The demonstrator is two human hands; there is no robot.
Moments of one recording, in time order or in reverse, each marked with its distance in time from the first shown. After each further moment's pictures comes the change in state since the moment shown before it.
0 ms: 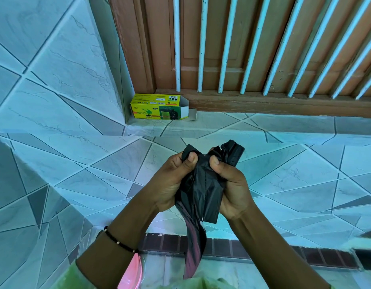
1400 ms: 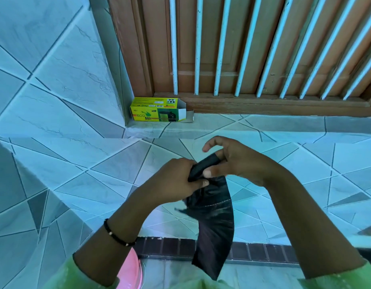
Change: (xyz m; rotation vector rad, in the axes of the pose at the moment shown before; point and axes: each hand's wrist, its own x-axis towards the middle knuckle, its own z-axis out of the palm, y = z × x) left_hand 0.002 0.010 0.001 1.473 0.029 -0.047; right_hand -0.001 -0.073 0.007 -1.266 0.027 0.234
